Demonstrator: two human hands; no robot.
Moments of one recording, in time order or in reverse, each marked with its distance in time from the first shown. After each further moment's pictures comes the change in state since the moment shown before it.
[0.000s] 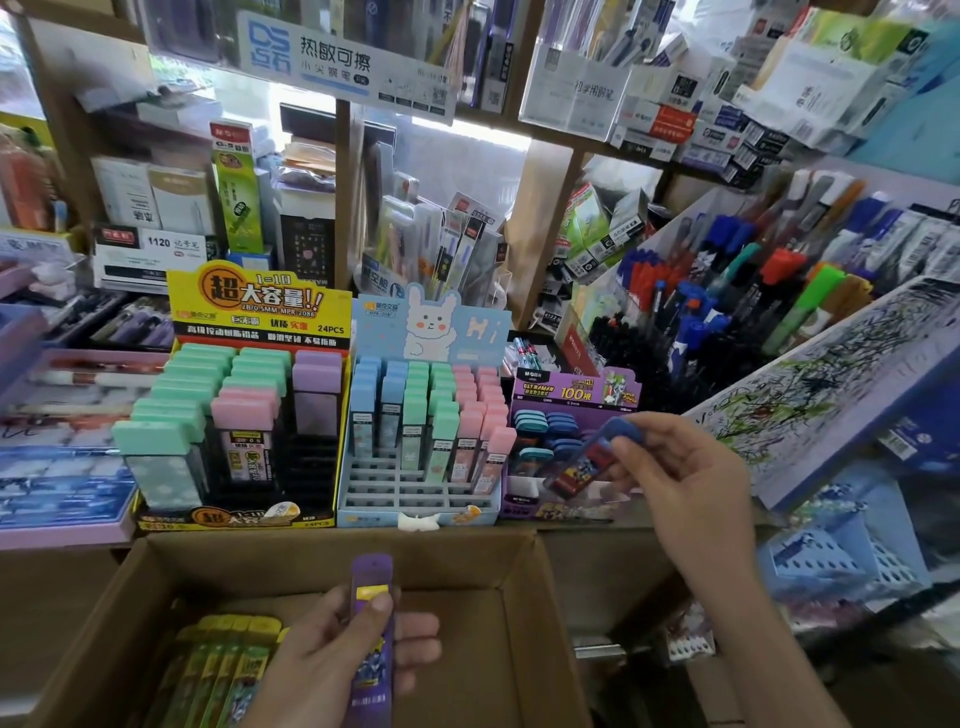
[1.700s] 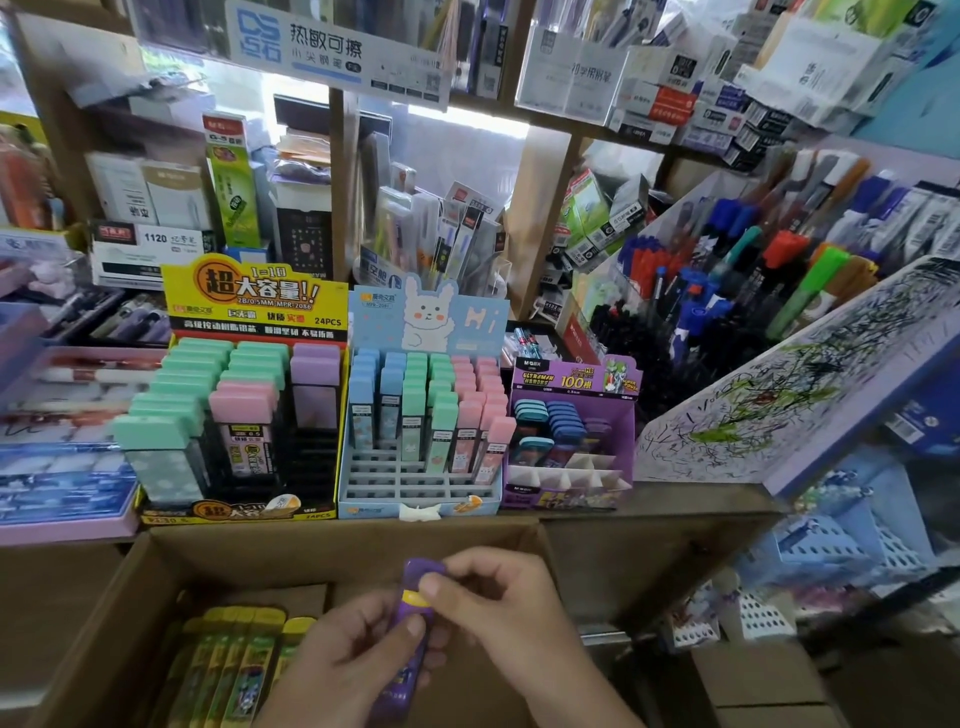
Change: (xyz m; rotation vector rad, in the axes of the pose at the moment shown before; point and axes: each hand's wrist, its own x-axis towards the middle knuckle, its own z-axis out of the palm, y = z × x) left_hand 0.015 -0.019 -0.011 0.363 -0.151 0.100; right_hand -0.098 0.007 0.101 0.290 -0.449 0.530
